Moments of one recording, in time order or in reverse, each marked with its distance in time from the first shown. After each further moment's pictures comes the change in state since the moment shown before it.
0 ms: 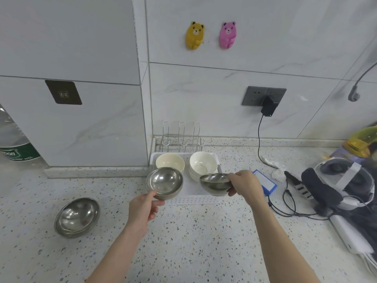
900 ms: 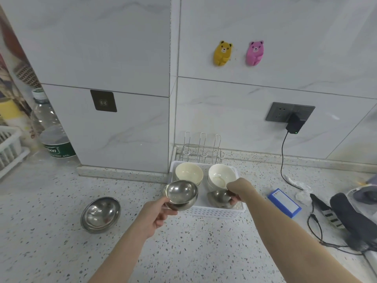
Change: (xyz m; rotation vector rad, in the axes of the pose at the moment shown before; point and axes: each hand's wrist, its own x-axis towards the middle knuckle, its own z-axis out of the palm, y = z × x) left_hand 0.001 0.019 -0.023 0.031 -0.121 -0.176; right_hand 0.072 -0.033 0.058 -0.181 -0.270 0.134
